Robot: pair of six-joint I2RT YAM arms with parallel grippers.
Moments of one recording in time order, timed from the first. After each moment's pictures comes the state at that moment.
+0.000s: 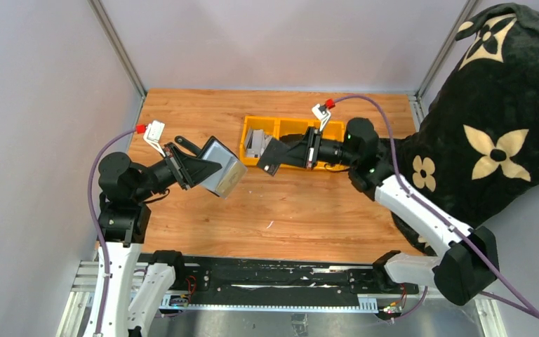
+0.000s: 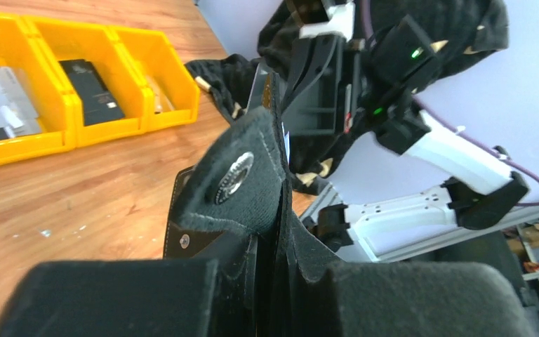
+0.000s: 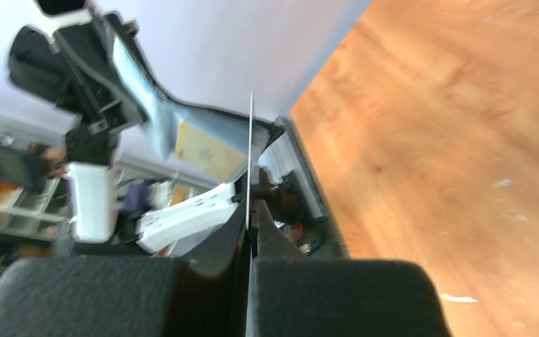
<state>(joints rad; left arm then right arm) -0.04 0.63 0.90 -0.25 0.91 -0.77 0.58 1.20 0.88 0.34 -0.80 0.97</state>
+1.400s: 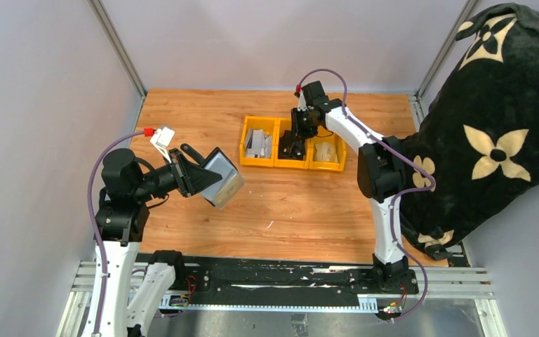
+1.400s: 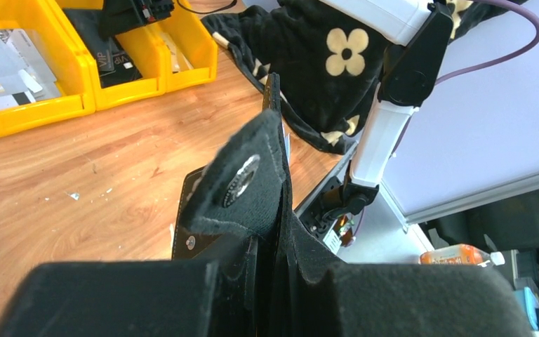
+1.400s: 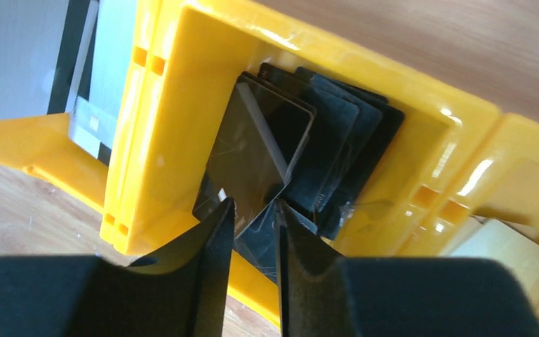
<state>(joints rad) -0.04 0.66 0.95 -0.51 0.94 -0.52 0.40 2.20 1.89 -0.64 -0.28 0.22</state>
